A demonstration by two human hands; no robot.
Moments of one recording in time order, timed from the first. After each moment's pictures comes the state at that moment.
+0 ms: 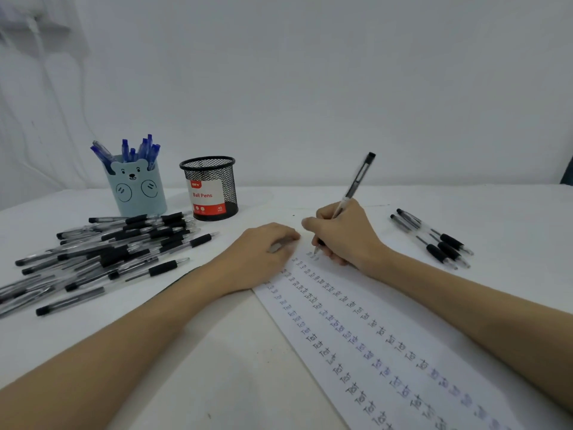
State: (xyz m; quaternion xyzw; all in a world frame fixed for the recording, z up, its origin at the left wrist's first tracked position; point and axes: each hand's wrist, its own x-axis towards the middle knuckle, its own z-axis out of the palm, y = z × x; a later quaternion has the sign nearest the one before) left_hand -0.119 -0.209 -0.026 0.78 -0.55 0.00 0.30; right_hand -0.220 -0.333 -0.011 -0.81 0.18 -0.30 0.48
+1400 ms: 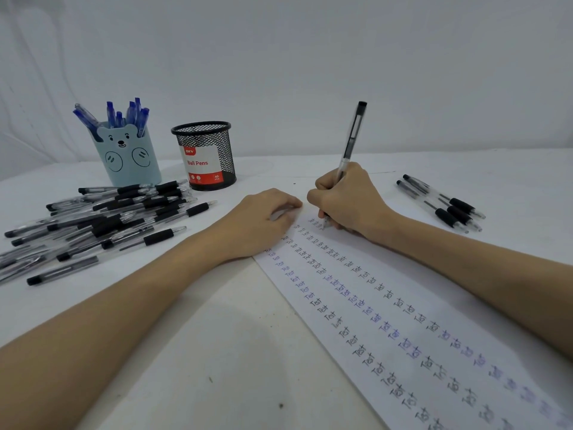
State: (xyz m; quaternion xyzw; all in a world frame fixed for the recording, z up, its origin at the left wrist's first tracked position) left_hand -0.124 -0.207 -0.023 0.79 -0.54 -0.01 0.28; right_hand -0.217 -0.332 -0.014 -0.84 0.16 -0.31 0.41
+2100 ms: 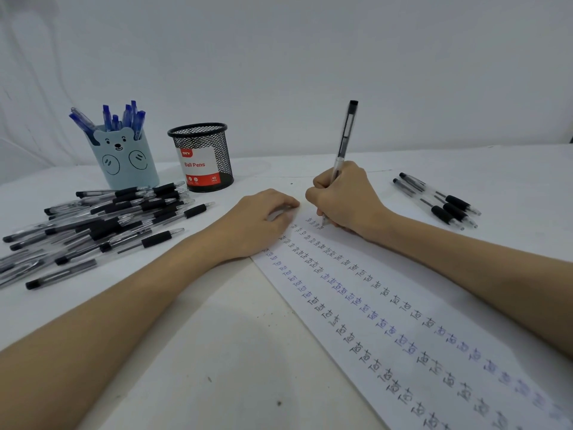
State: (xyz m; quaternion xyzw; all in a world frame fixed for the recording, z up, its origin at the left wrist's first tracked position) left_hand -0.125 -0.207 -0.023 0.79 -0.55 -0.01 0.27; right_hand -0.219 -0.329 -0.012 -0.84 0.20 -0.32 0.40
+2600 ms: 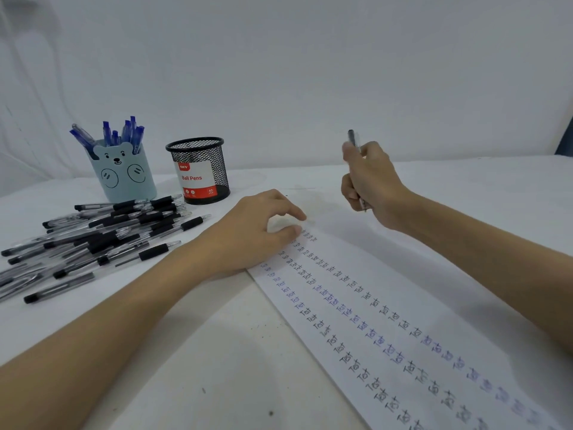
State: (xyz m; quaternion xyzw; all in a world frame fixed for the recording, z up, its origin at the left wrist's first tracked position) left_hand -0.138 -0.199 -0.009 0.76 -0.58 0.03 0.27; right_hand -0.236 -0.357 0.019 -0.73 0.25 -0.34 0.54
